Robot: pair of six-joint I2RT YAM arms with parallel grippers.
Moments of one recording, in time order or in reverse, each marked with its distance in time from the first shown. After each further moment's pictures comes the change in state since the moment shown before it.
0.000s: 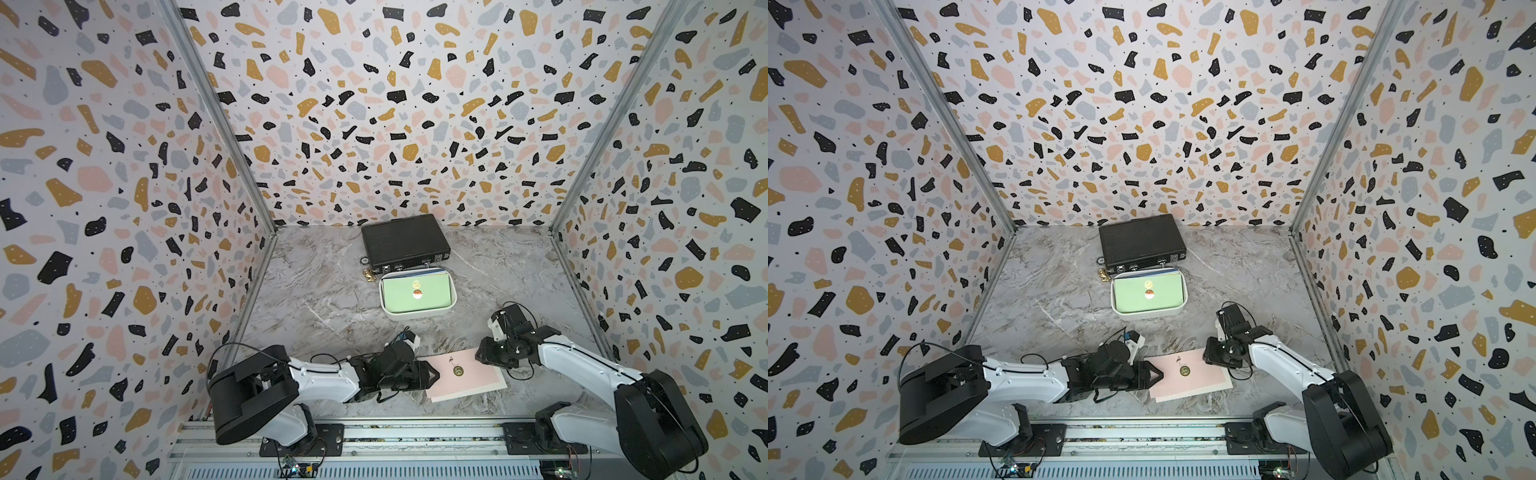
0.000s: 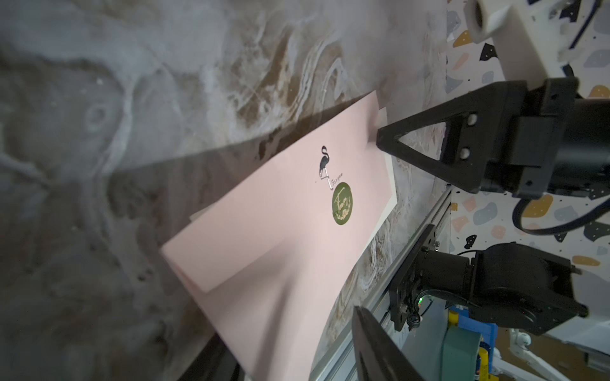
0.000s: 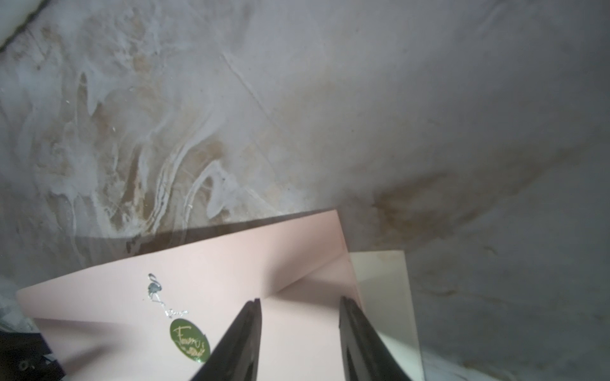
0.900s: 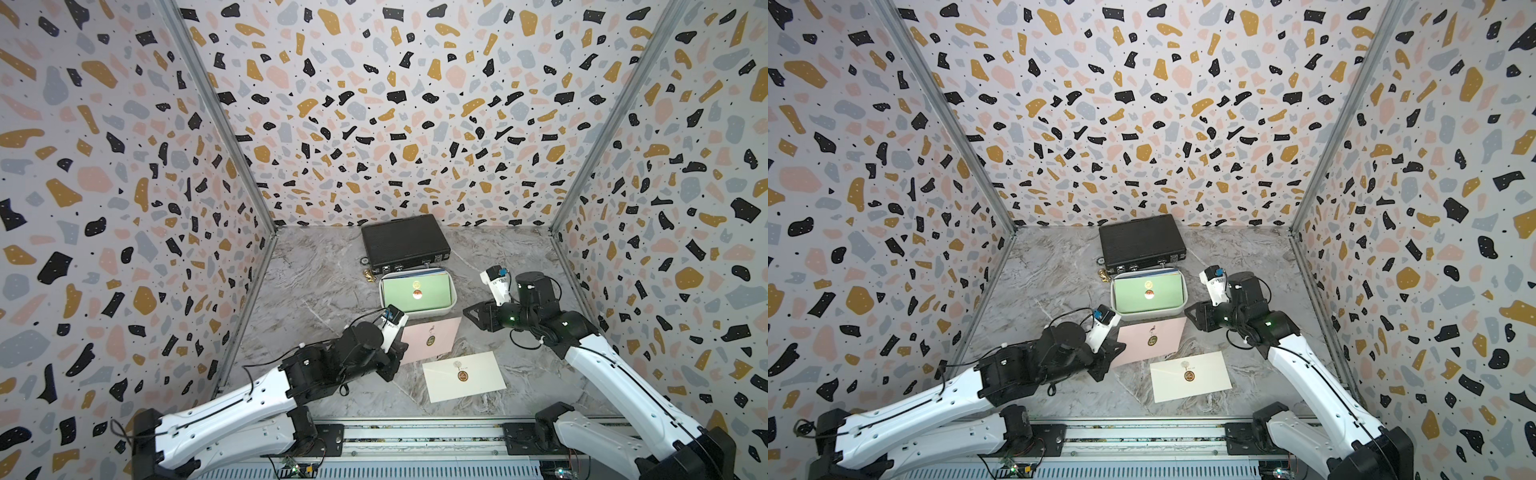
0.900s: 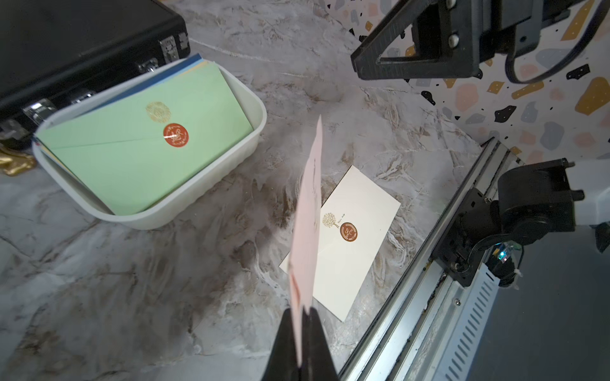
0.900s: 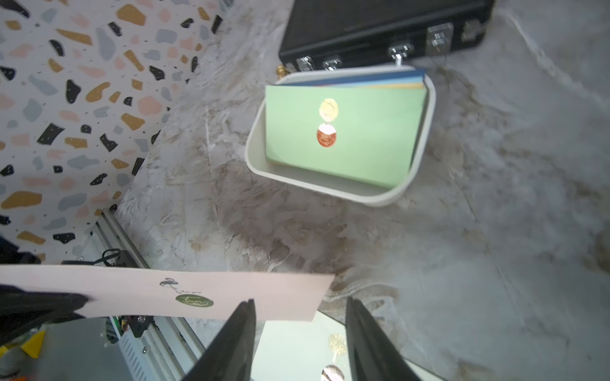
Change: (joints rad) left arm 0.017 -0.592 0.321 -0.852 -0.280 0.767; right arm 0.039 -0.218 0.342 0.010 -0.213 -0.354
